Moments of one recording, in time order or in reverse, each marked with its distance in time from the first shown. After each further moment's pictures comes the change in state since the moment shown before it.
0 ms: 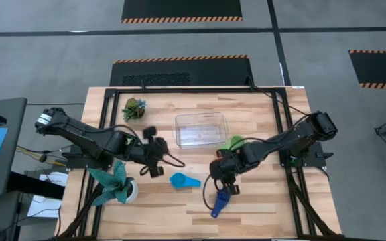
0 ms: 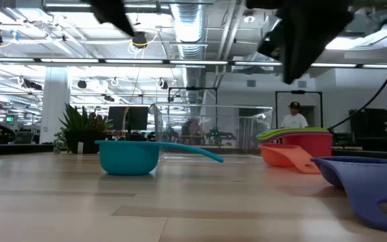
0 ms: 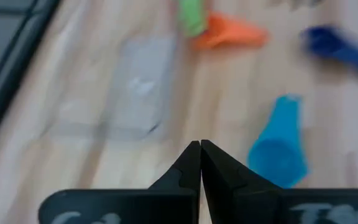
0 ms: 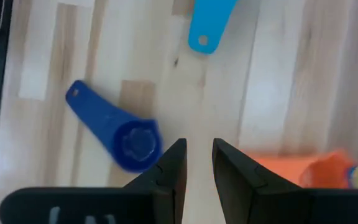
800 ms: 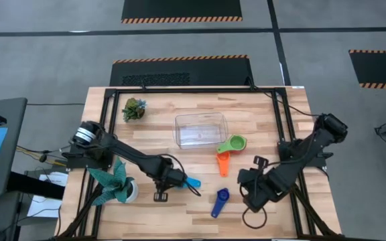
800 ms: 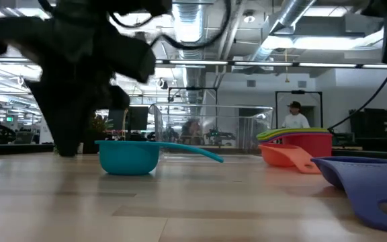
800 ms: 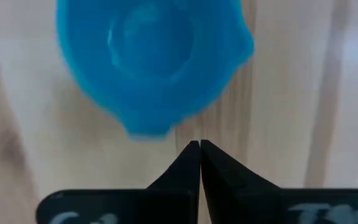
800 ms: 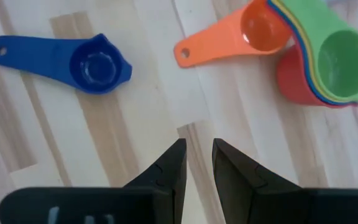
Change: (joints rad) left arm -0.019 0.516 0.033 -0.013 0.533 0.034; right arm 0.379 -0.084 -0.001 -0.443 0.409 0.769
